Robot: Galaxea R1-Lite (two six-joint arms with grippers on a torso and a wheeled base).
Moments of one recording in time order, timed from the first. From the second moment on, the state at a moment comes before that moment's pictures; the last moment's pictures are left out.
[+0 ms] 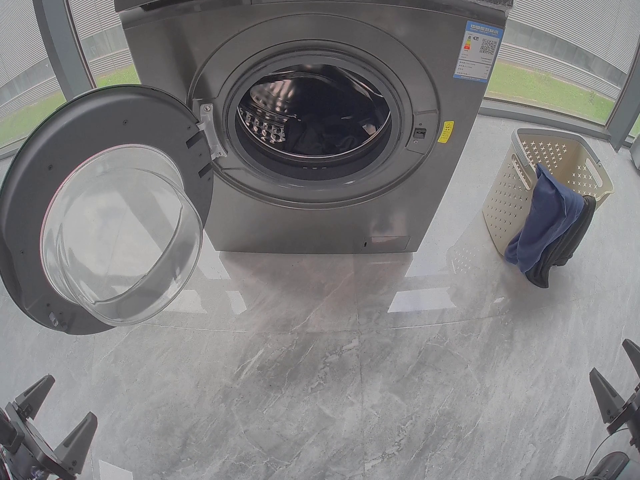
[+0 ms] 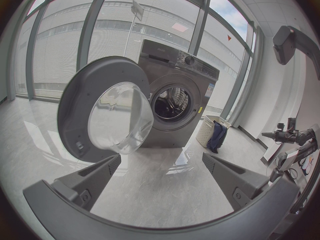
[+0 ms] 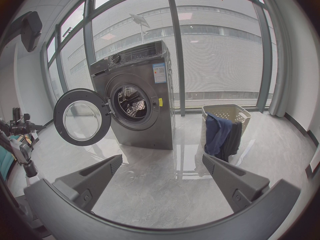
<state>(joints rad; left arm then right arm) -0.35 0.30 -0.02 -0.30 0.03 -0.13 0.27 0.40 -0.02 -0.40 -0.07 0.02</state>
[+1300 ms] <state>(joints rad) -0.01 0.01 -0.02 0.00 0.01 -0.02 -0.01 0.01 -0.02 0.00 0.01 -0.02</state>
